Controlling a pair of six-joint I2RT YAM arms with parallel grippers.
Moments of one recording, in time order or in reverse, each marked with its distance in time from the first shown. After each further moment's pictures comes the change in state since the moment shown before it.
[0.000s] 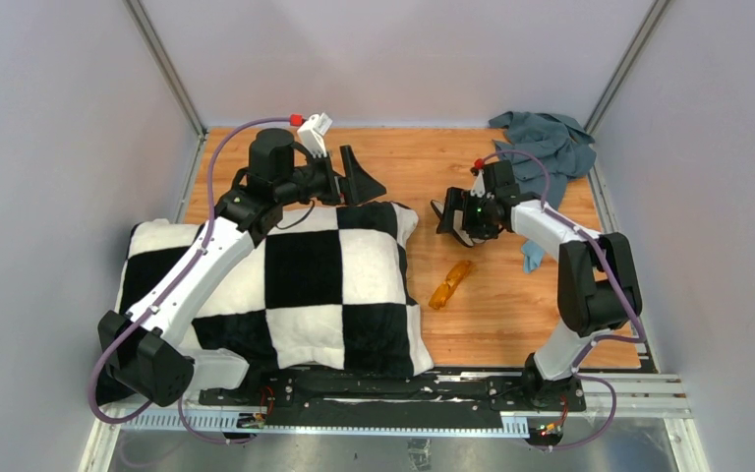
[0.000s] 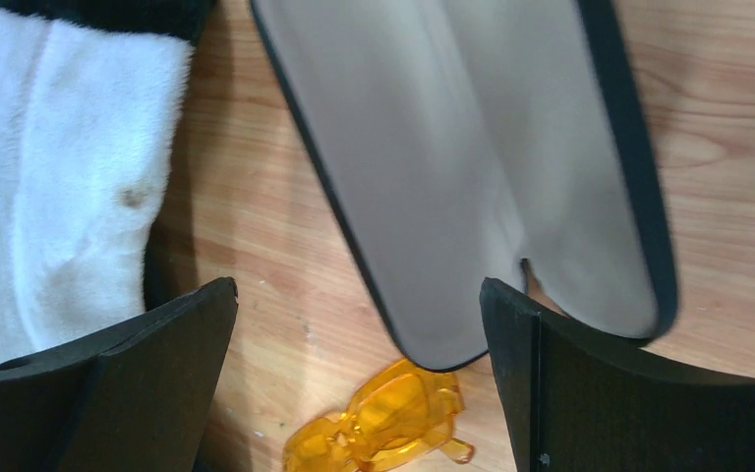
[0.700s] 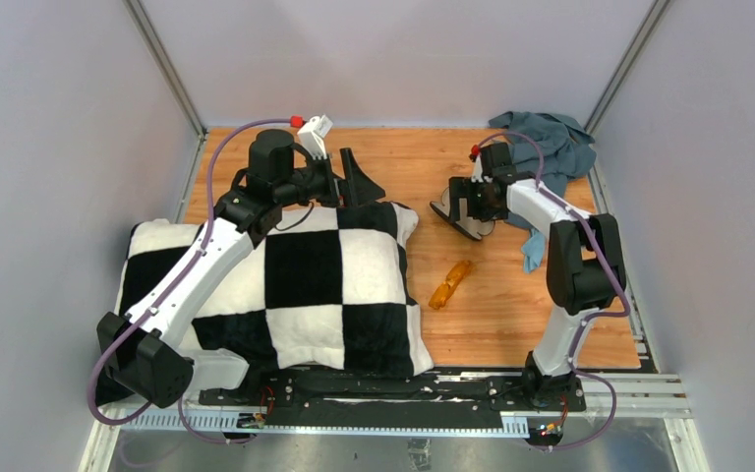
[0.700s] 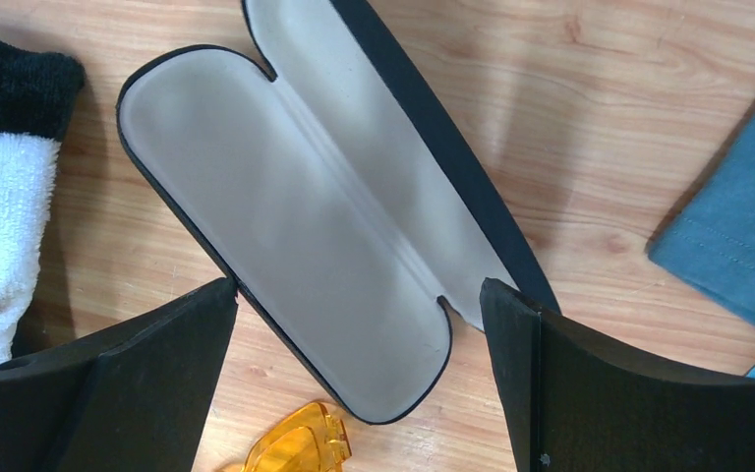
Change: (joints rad) left arm 0.000 -0.007 -0.001 -0.028 0.001 0.027; right arm -0.032 0.148 0.208 -0.123 0.184 -0.184
